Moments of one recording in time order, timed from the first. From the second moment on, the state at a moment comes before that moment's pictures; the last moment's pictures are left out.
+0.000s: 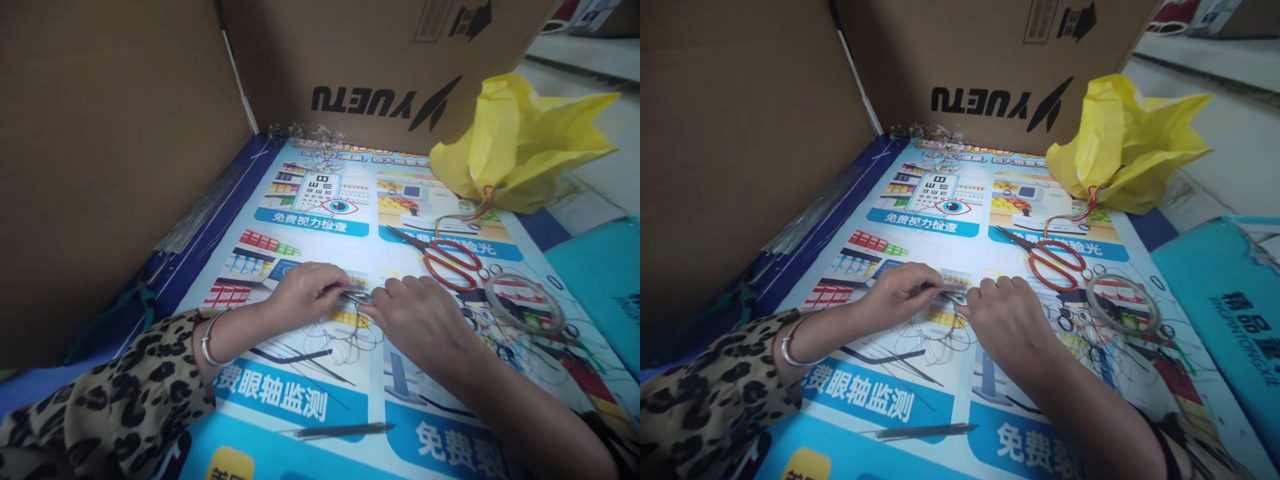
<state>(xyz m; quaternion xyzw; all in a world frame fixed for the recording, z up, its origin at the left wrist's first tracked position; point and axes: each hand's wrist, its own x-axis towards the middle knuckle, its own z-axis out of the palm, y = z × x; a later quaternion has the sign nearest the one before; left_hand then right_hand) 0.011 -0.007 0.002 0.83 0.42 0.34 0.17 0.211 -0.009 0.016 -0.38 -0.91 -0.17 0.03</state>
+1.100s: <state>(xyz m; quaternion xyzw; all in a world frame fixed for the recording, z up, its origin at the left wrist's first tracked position) 0.006 -0.003 0.002 0.81 0.44 0.33 0.21 0.216 -0.001 0.007 -0.43 -0.90 -0.11 0.04</state>
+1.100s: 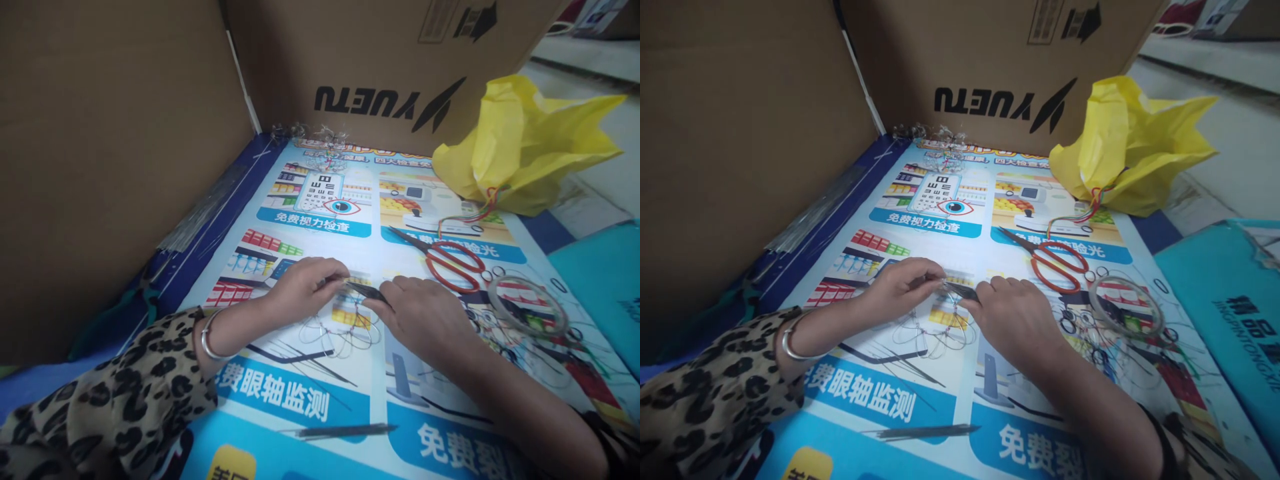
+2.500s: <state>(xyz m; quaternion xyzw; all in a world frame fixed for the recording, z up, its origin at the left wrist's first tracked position) -0.023 0.013 -0.005 0.76 0.52 0.33 0.21 0.217 0.006 -0.003 -0.44 -0.89 -0.10 0.04</state>
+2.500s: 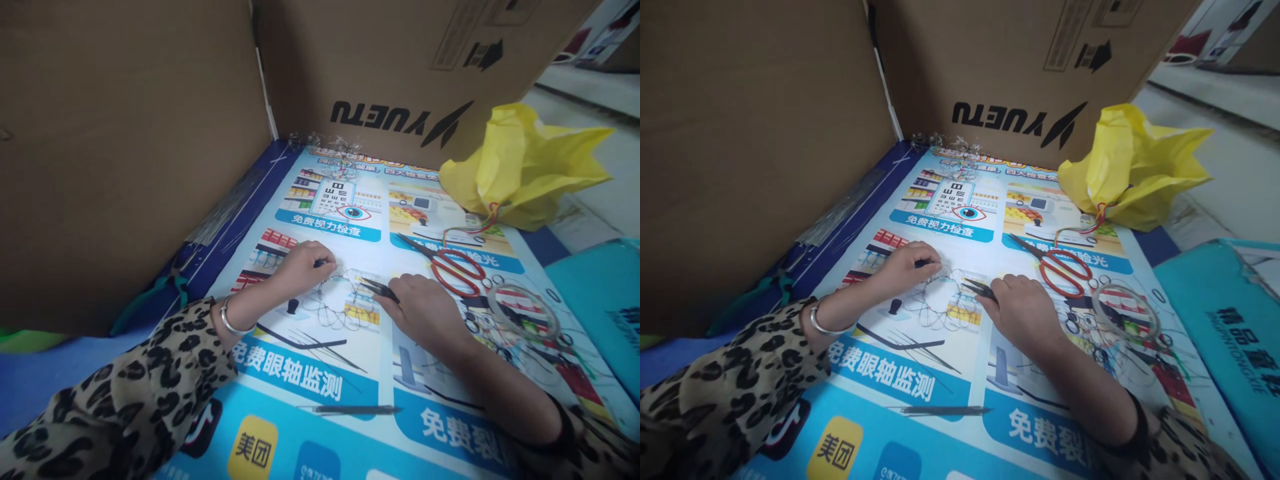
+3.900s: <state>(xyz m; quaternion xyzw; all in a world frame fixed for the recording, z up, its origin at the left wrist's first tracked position) -0.003 0.001 -0.009 0.89 0.39 0.23 0.08 0.223 -0.003 -0.005 -0.40 -0.91 -0.07 0.10</state>
